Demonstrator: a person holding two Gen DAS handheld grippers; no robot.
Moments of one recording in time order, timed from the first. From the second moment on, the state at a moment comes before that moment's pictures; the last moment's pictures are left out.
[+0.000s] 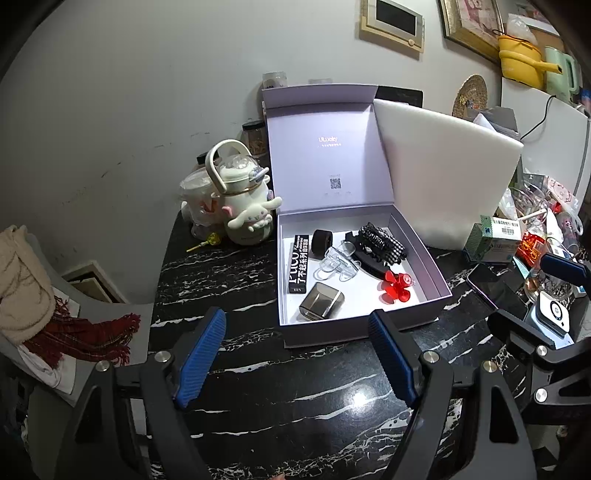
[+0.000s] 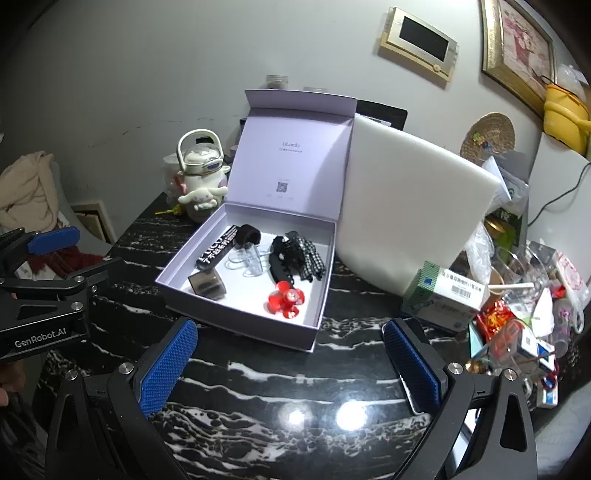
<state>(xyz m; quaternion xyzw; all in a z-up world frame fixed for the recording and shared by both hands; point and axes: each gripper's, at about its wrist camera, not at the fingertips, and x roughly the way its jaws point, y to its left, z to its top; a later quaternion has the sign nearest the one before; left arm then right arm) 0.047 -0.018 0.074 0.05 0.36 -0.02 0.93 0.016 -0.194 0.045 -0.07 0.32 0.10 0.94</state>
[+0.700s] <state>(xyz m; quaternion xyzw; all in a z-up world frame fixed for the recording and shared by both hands) 0.046 -0.016 0.071 0.05 0.36 -0.02 0.93 0.016 -0.196 0.041 -0.06 0.33 0.10 0.94</state>
